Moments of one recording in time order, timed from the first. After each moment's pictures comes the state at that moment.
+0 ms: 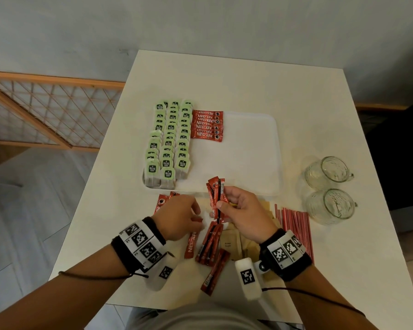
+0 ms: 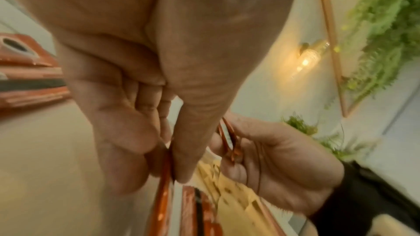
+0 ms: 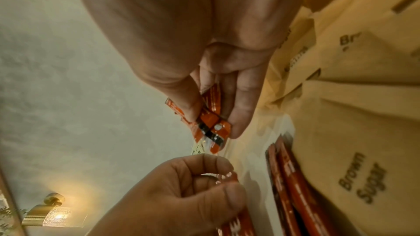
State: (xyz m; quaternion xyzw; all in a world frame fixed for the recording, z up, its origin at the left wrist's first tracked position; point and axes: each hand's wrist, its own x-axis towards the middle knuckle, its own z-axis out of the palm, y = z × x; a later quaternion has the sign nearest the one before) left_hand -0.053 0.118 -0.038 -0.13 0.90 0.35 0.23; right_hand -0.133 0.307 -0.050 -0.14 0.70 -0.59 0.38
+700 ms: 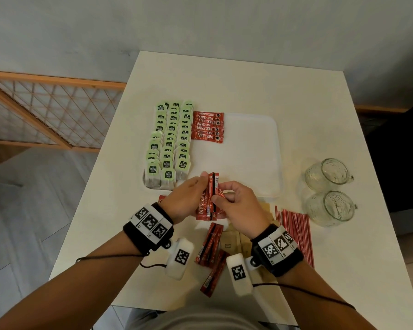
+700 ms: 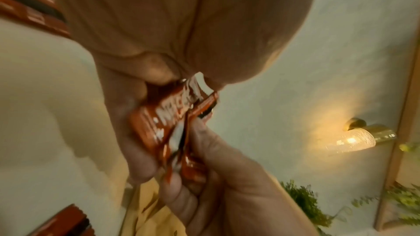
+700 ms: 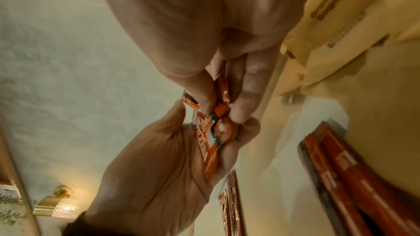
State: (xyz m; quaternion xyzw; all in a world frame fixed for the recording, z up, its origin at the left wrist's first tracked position) left_hand -0.084 0.134 -0.008 -0.26 0.68 0.66 0.17; right_hand -0.136 0.286 -0.038 -0.07 0.72 -0.60 0.36
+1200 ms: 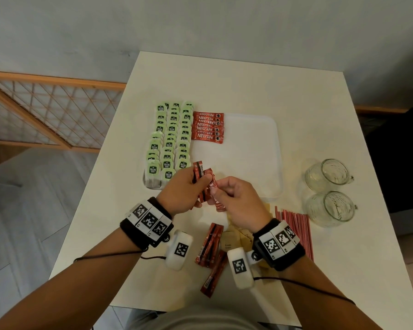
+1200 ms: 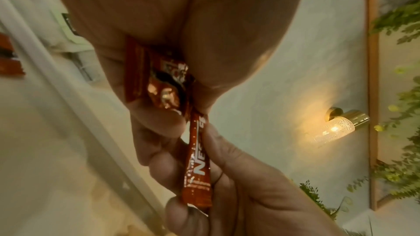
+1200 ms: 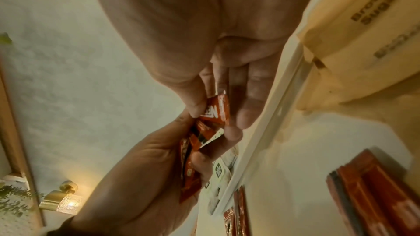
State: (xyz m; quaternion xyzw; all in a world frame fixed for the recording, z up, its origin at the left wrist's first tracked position) left_hand -0.092 0.124 0.006 -0.20 0.79 0.57 0.08; right_hand -0.144 0.282 -0.028 -0.13 0.74 -0.57 0.33
